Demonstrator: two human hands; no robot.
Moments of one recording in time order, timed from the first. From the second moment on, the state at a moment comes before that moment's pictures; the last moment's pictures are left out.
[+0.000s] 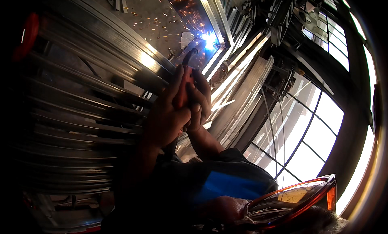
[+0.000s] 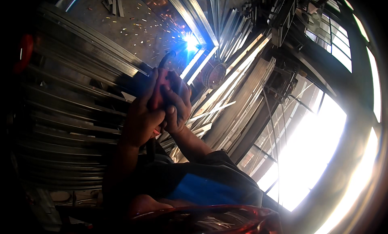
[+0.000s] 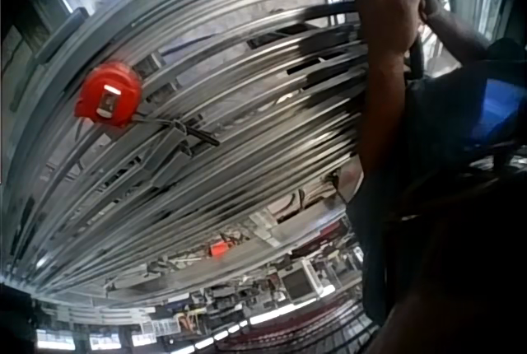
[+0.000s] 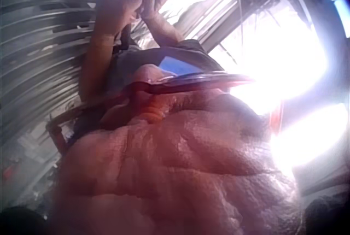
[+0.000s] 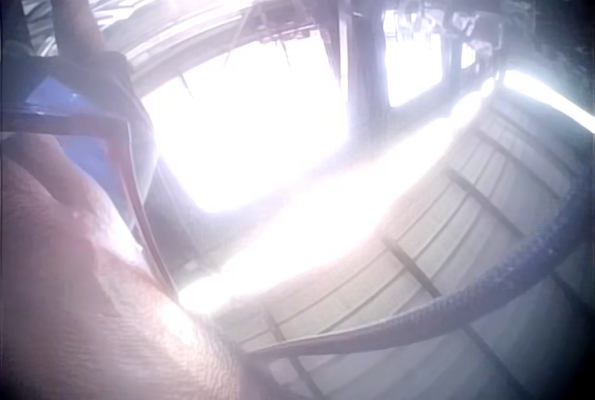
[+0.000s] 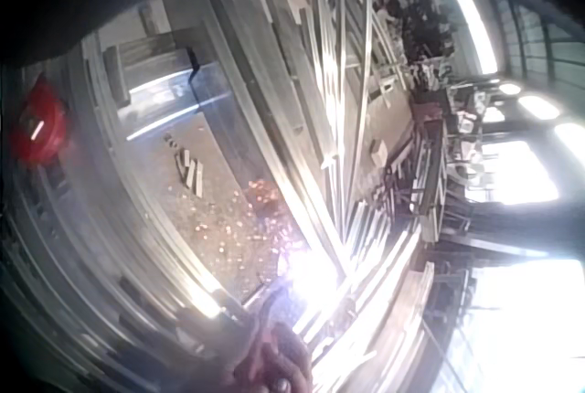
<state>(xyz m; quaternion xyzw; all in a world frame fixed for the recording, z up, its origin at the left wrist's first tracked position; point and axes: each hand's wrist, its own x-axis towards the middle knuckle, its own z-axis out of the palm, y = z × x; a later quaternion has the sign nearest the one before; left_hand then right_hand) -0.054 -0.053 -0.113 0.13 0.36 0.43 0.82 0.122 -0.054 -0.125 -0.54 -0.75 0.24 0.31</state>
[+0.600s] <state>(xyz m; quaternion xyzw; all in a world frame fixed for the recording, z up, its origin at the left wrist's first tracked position) -0.051 -0.050 -0.114 0.20 0.42 0.45 0.76 0.132 -0.054 -0.139 -0.52 -0.79 0.16 0.28</state>
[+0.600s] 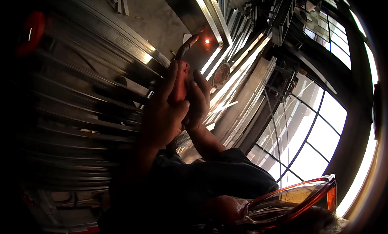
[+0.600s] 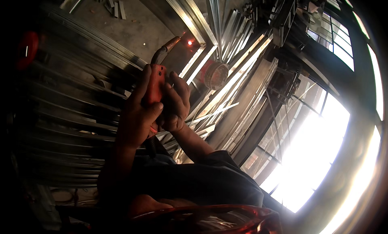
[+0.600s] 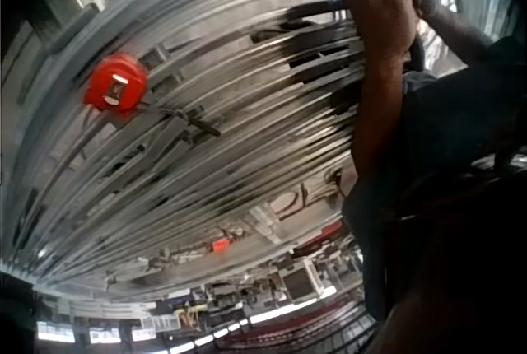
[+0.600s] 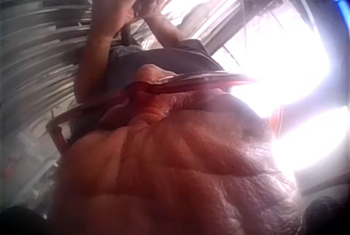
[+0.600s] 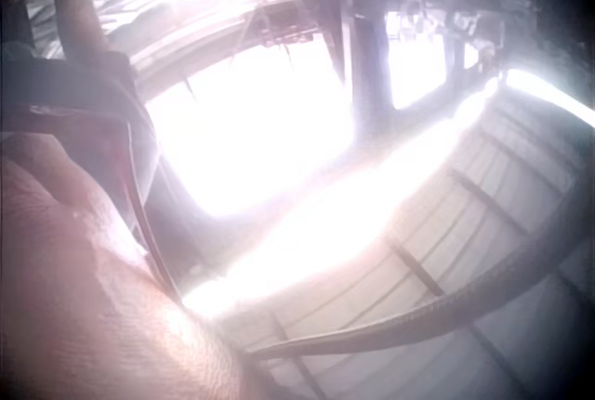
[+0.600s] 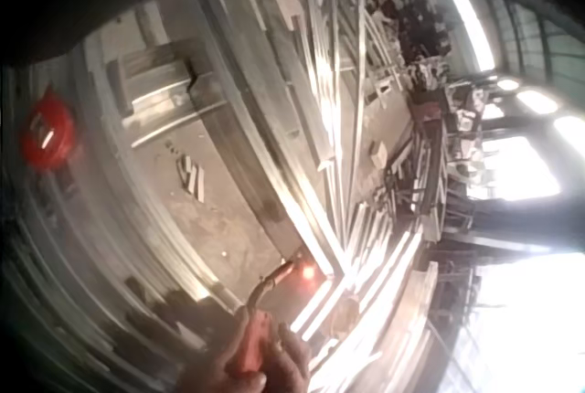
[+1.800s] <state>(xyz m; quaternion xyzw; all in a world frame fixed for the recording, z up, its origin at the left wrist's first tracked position) -0.055 -0.041 -0.120 0.14 0.34 0.47 0.80 0.124 -0.051 -0.135 -0.53 -0.78 0.21 0.26</state>
